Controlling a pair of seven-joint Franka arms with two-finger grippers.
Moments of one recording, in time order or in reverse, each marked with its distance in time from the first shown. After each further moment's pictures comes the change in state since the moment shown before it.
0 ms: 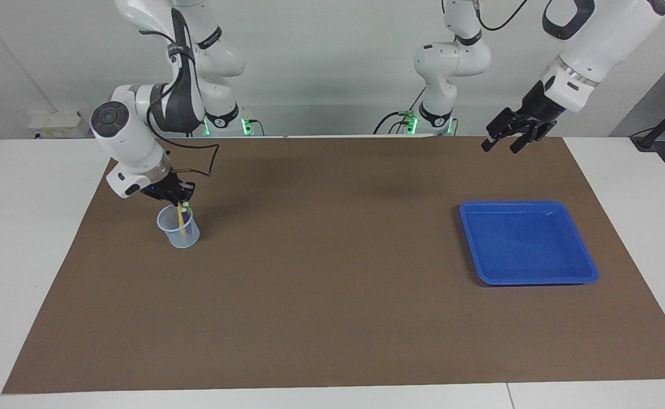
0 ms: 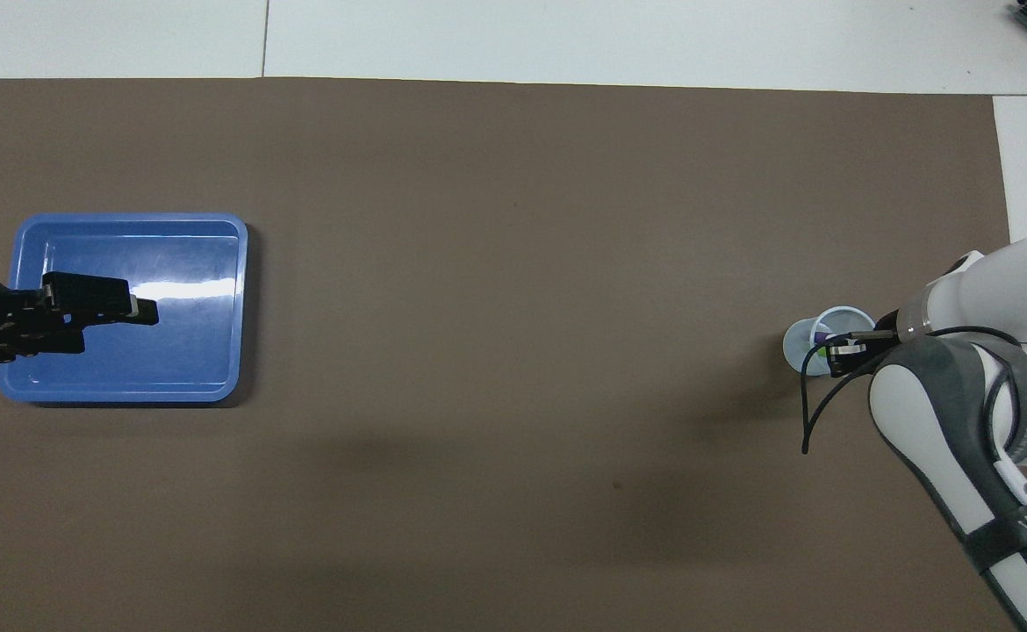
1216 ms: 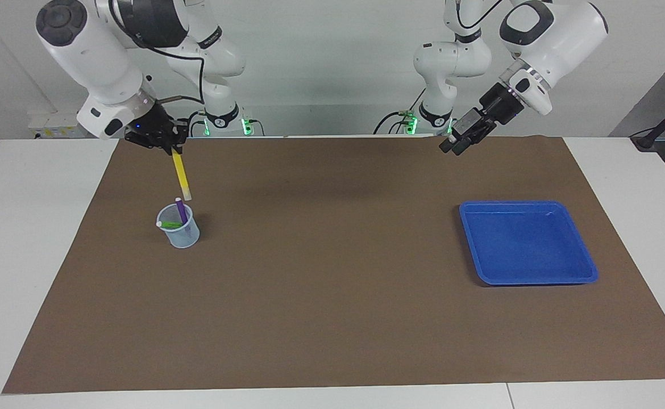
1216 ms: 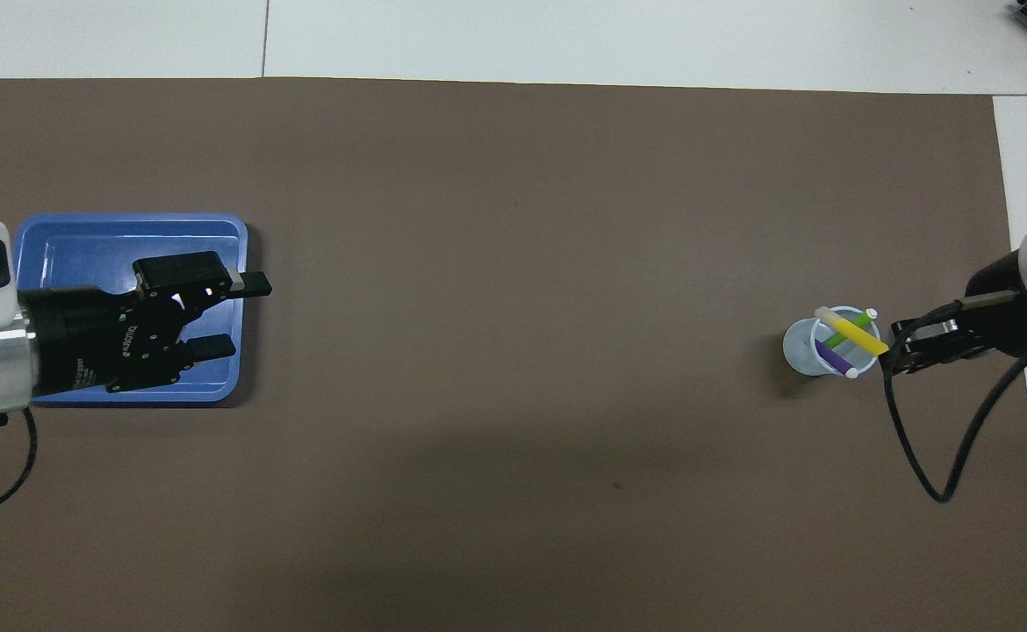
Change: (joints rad) left arm -0.118 -0.109 -0.030 -0.246 -0.414 0.354 -0.265; right arm 0.026 -0.018 0.045 0.536 0.147 -0.625 -0.074
